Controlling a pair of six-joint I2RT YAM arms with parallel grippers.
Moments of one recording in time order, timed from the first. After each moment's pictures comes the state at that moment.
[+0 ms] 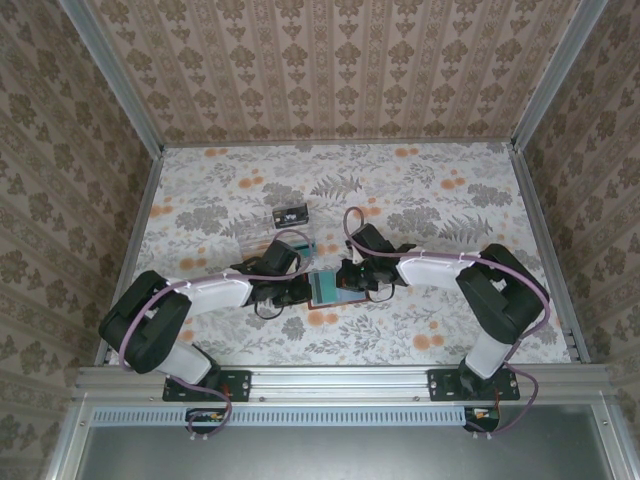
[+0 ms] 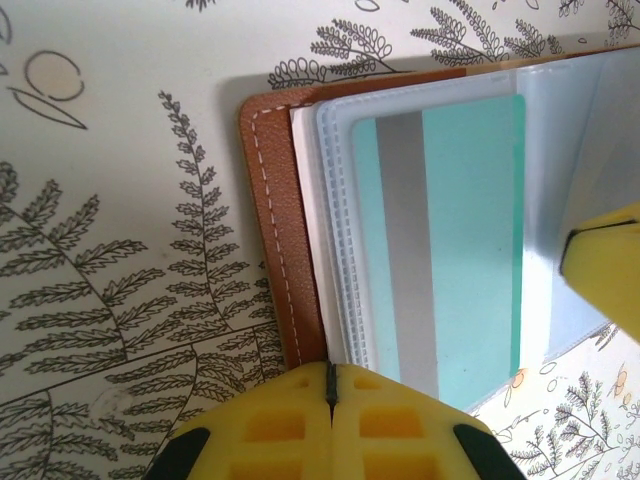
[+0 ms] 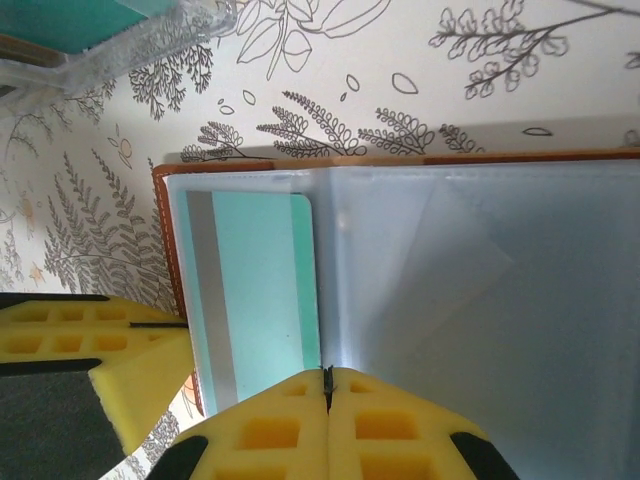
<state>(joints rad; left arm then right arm) -0.73 1.48 0.61 -0.16 0.29 -0.78 0.66 1.69 0.86 -0.17 -0.34 0.78</state>
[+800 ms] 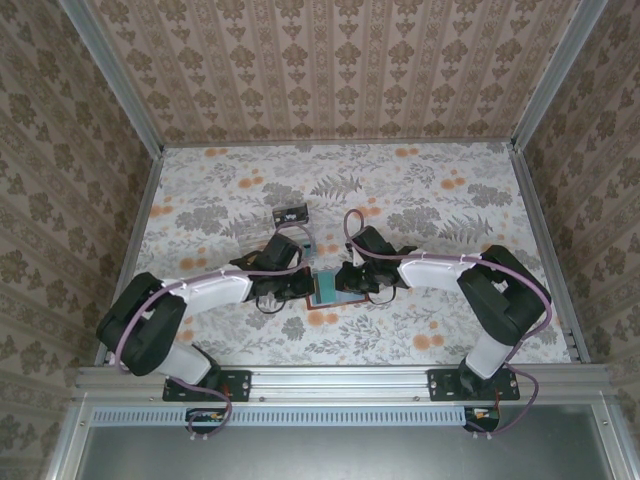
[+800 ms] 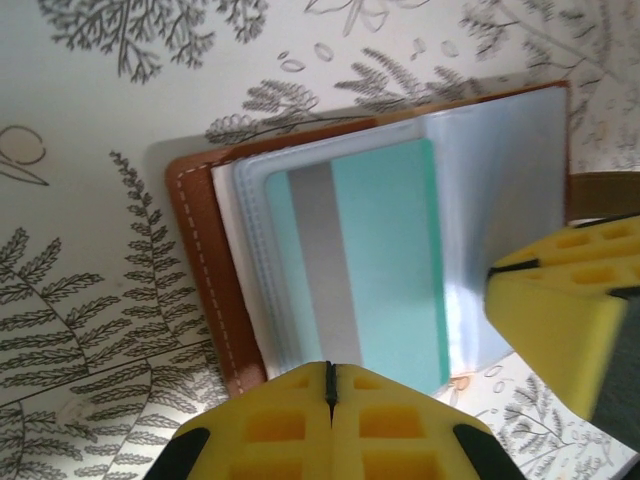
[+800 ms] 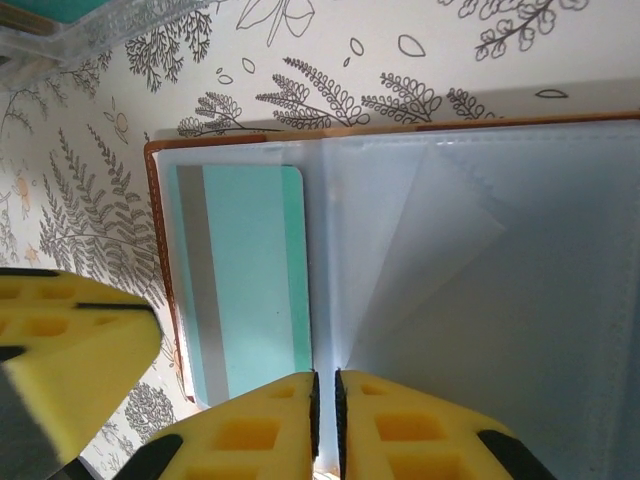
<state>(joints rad) -0.73 1.47 0.66 -0.20 0.30 -0.77 0.68 1.69 0.84 -0.16 -0.35 0.77</state>
